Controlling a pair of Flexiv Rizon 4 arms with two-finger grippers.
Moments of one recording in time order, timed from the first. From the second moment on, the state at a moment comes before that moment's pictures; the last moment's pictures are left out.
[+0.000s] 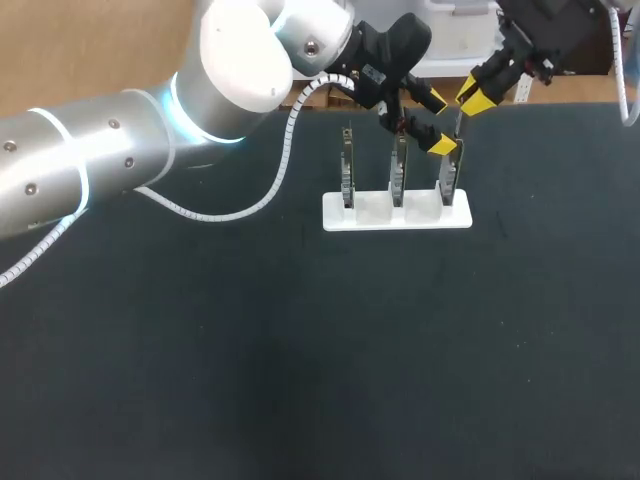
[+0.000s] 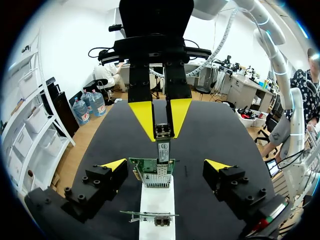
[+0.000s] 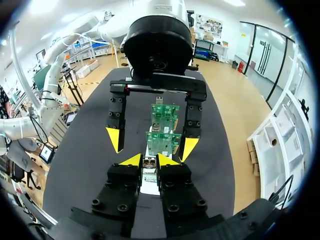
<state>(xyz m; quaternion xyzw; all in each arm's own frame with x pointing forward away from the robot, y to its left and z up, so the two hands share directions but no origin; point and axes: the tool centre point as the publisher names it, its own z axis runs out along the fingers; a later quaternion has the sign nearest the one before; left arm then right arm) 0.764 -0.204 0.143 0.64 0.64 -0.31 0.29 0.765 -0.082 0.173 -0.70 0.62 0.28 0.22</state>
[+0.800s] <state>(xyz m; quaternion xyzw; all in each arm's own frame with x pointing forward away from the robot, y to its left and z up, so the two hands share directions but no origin) 0.764 -0.204 0.143 0.64 0.64 -0.31 0.29 0.770 -0.080 0.172 -0.70 0.63 0.26 0.22</state>
